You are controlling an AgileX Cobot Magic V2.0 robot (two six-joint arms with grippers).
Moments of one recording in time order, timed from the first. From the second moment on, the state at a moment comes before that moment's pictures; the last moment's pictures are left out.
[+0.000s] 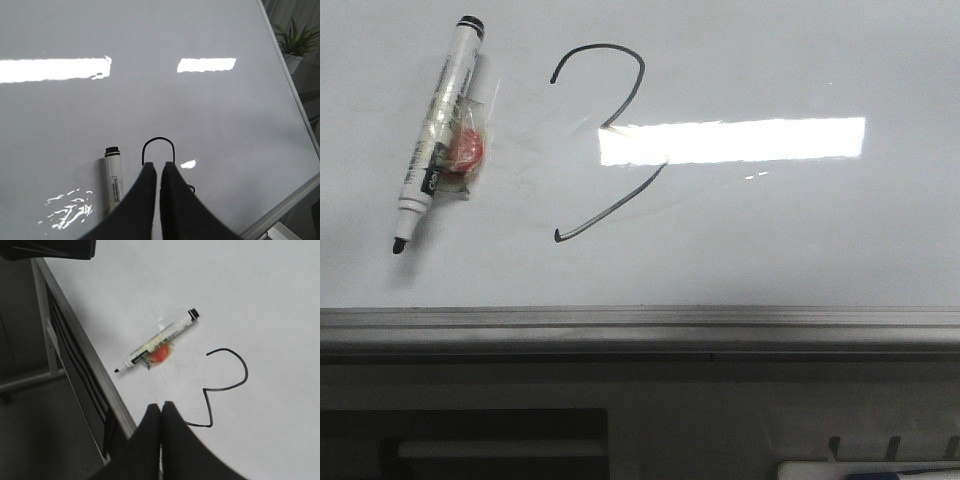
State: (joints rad) left arm -0.72 0.52 -0.43 -0.34 0.01 0.18; right arm 1.07 0.81 -0.81 -0.39 0.44 0.11
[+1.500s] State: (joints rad) left arm -0.72 0.29 -0.17 -0.21 -0.02 0.19; right arm 1.07 0.23 -0.28 -0.40 0.26 0.12
